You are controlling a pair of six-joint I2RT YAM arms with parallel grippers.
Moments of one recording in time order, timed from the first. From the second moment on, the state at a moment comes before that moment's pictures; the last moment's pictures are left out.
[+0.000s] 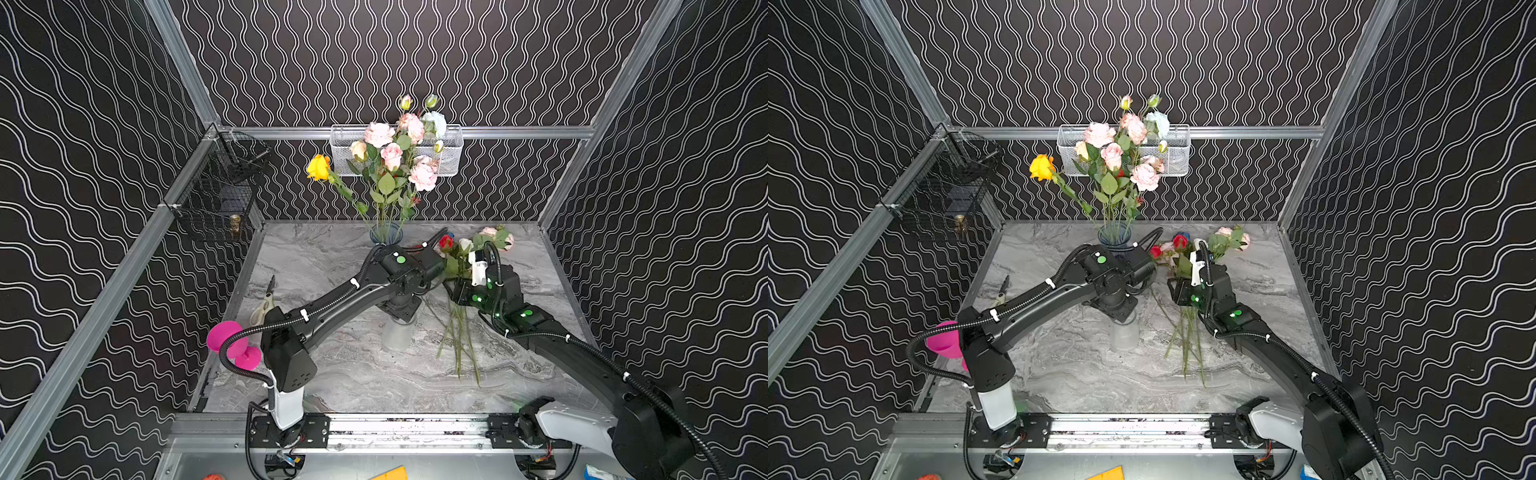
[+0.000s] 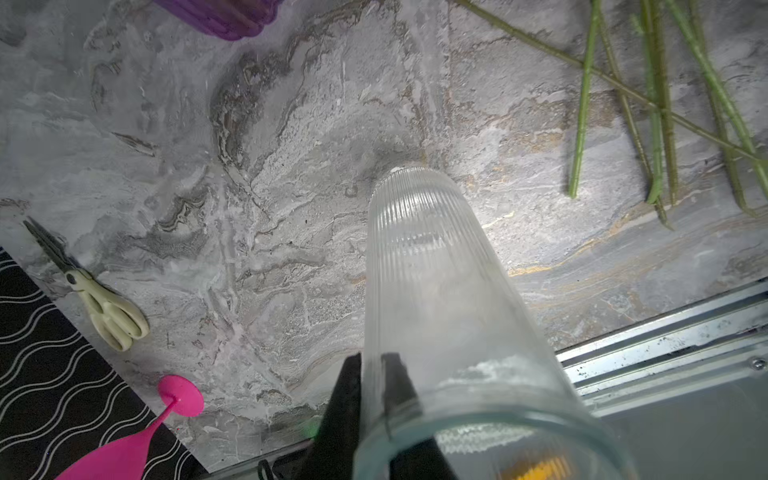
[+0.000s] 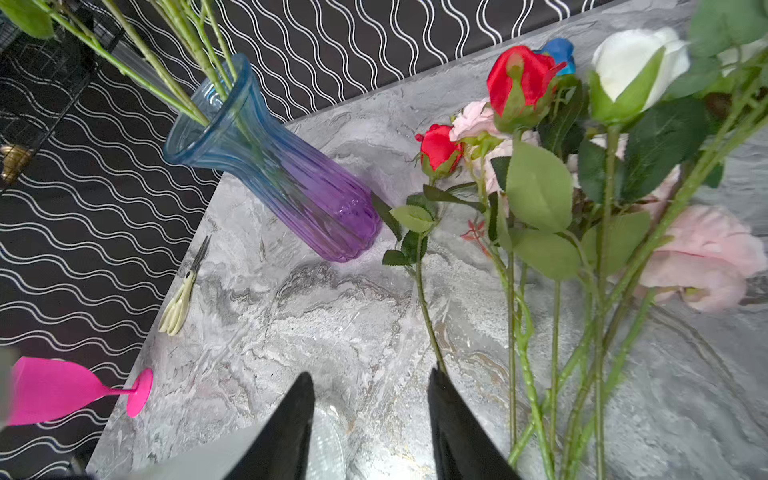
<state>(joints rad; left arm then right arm) -0.91 1.84 1.88 -1.49 -0.21 -0.33 0.46 1.19 0.75 -0.05 -0.15 0.53</state>
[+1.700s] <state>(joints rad) -0.85 0.96 1.16 -0.72 -0.78 -0.31 0.45 1.20 0.78 -0.07 -0.13 0.50</state>
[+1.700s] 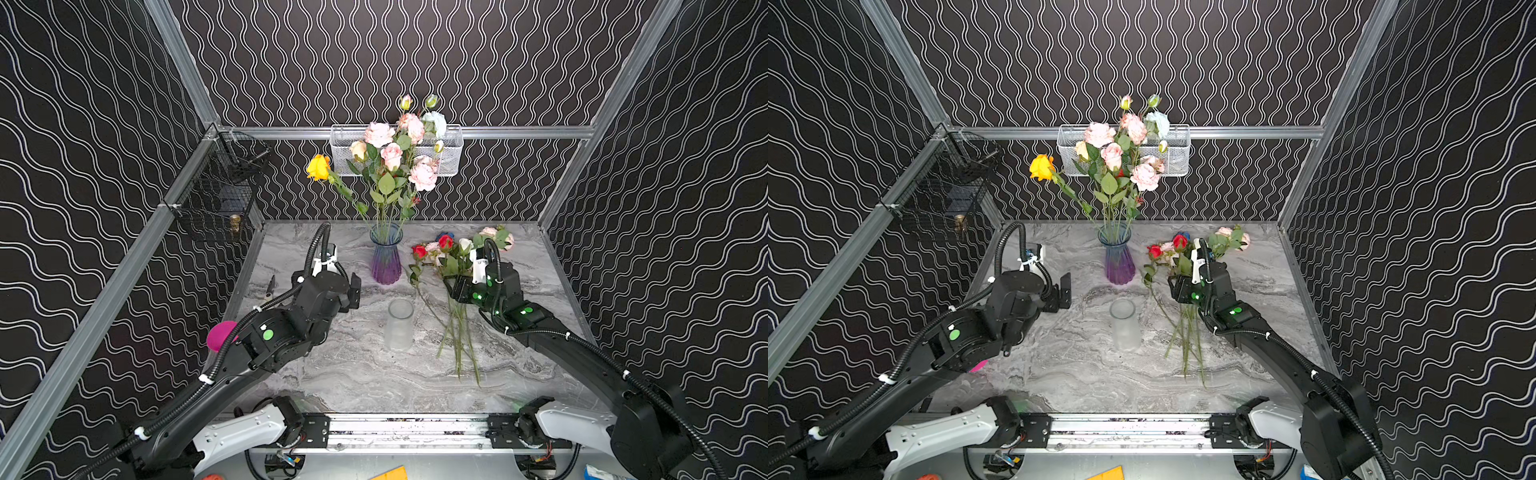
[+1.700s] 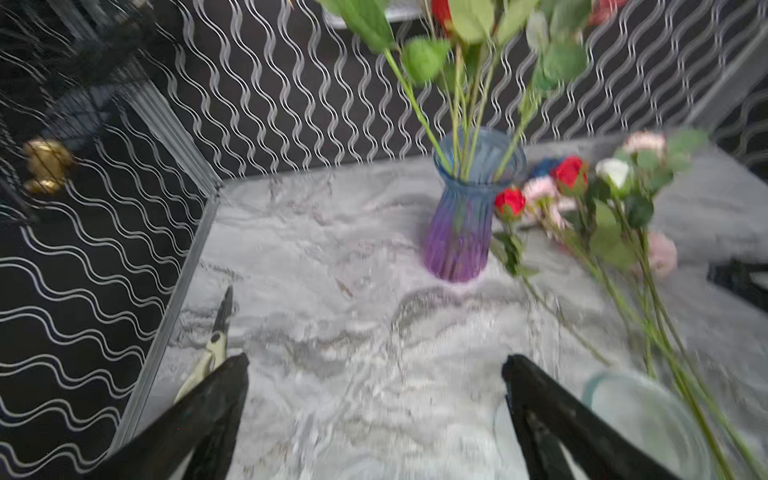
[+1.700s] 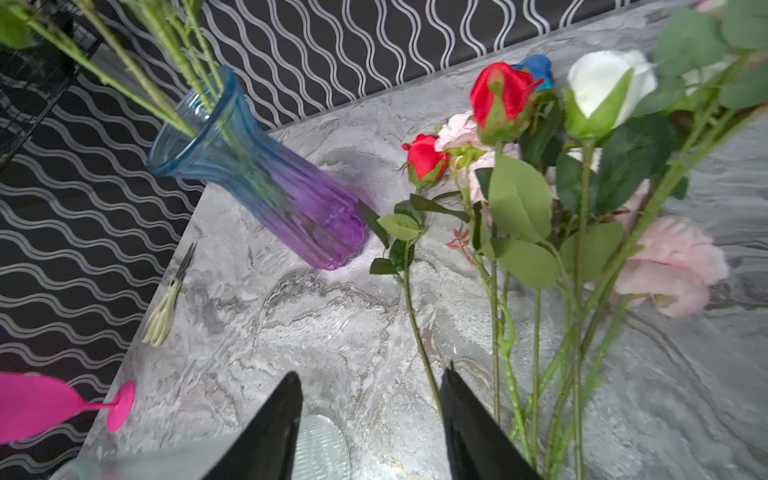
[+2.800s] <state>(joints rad) -0.75 0.57 0.62 -0.75 -0.42 -0.69 0.34 1.57 0.89 -0.21 0.05 0.50</state>
